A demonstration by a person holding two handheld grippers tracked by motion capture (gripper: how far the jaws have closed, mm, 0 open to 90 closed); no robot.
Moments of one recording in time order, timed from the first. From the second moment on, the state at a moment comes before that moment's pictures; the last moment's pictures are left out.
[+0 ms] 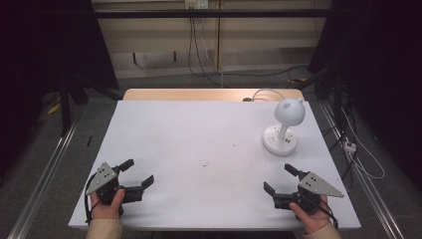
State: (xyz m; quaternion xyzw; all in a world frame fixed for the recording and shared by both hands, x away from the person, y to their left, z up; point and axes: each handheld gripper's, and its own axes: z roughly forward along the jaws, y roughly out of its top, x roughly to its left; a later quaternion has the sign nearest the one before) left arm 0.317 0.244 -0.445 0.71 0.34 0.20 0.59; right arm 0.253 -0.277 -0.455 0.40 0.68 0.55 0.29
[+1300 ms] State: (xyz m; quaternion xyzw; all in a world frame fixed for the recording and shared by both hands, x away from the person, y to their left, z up) left arm 0.313 0.243 -0.442 0.70 0.33 0.20 0.60; right arm 0.297 -0.317 -0.440 0.45 0.67 0.49 0.32
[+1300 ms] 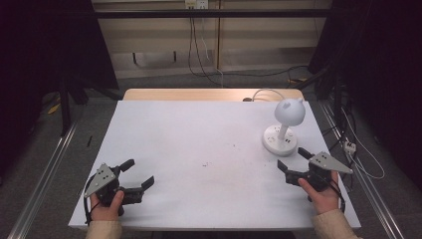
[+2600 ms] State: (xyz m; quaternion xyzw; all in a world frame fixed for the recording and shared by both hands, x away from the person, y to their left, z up) left arm 0.316 0.242 -0.443 0.70 0.33 0.19 0.60; right arm 0.356 -0.355 -0.442 0.54 0.65 0.44 0.30
